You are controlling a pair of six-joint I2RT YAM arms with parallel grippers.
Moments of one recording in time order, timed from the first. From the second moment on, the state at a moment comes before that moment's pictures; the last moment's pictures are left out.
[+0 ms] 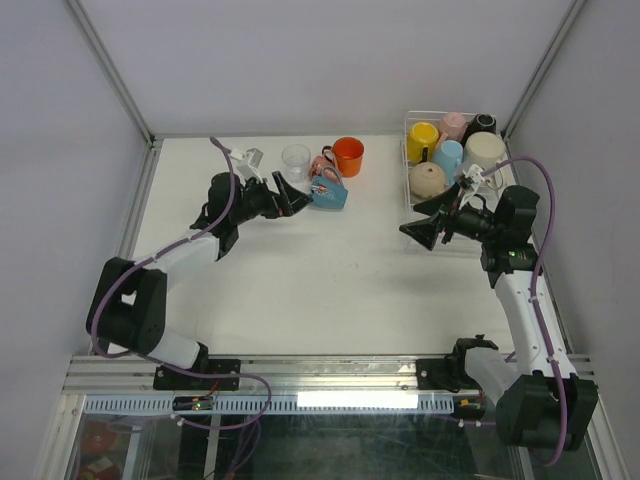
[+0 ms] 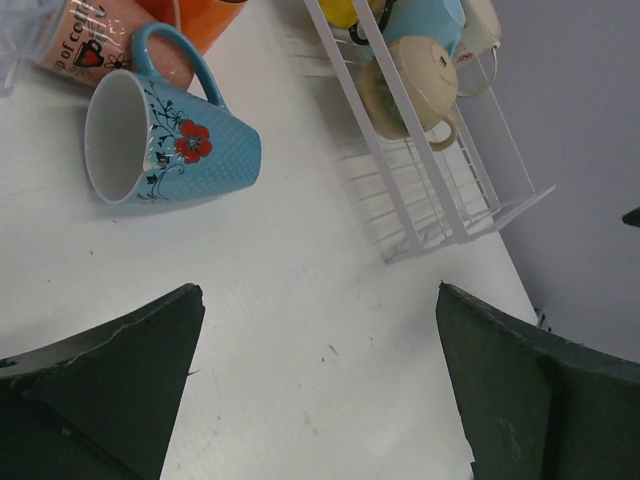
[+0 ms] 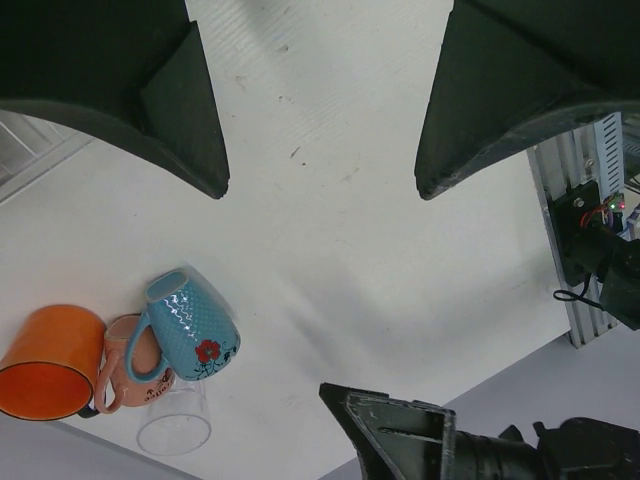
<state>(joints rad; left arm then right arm) -0.34 1.44 0.83 0.38 0.48 -0.59 -0.07 0.95 0.76 -0.05 -1.12 0.01</state>
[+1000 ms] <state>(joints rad) -0.30 2.12 1.13 0.82 0.58 -0.57 -0.06 0.95 0.76 -0.05 -1.09 -0.02</state>
